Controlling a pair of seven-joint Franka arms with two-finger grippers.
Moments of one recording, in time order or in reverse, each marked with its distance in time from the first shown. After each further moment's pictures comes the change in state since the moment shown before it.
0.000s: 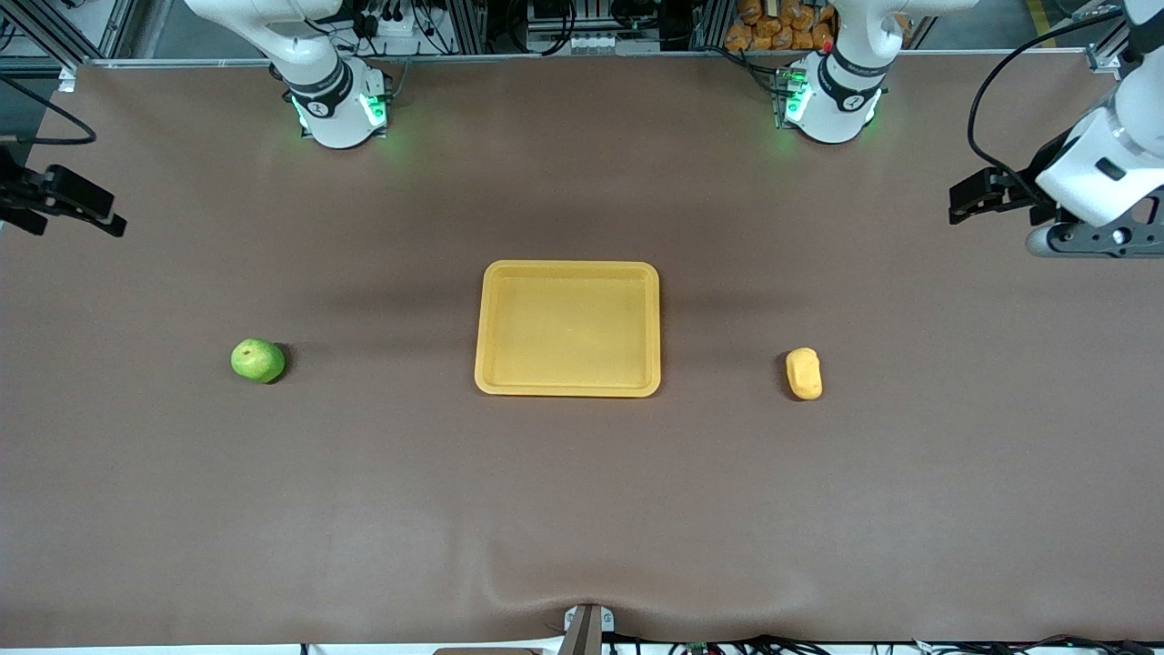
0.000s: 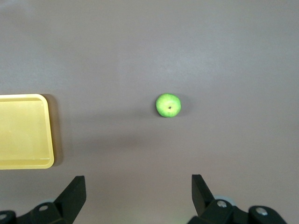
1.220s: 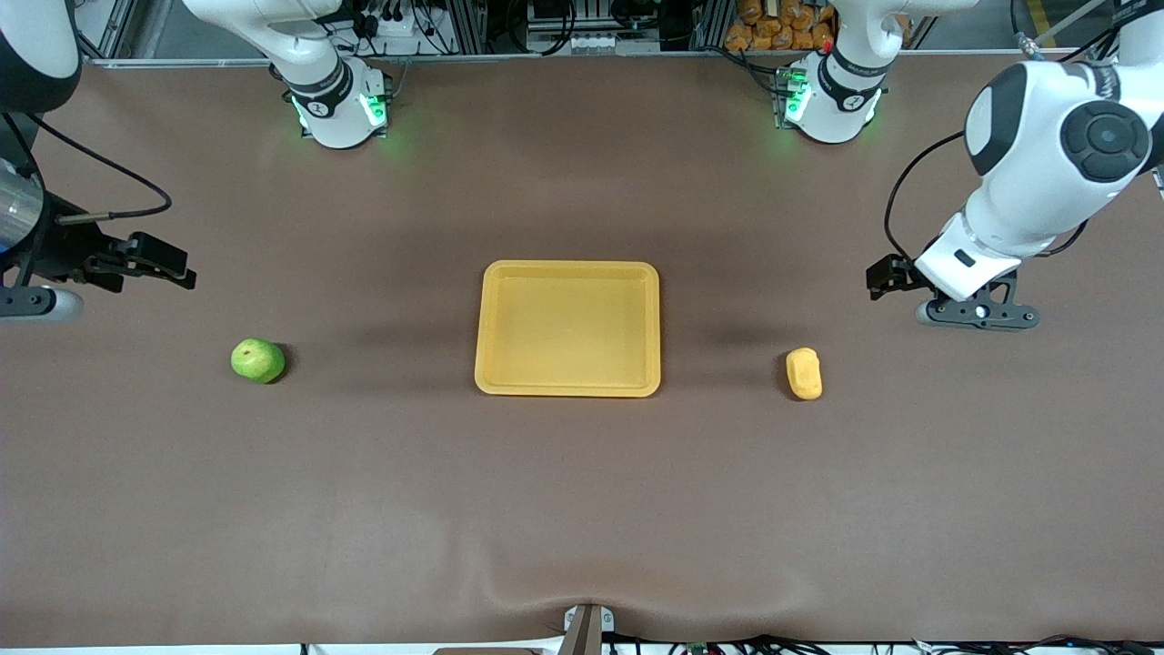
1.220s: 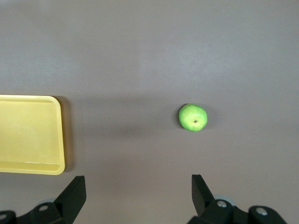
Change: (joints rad) left arm 0.000 0.013 -0.034 -0.426 -0.003 0.610 -0.002; right arm 0.058 0.134 -0.004 0.029 0.065 0.070 0.001
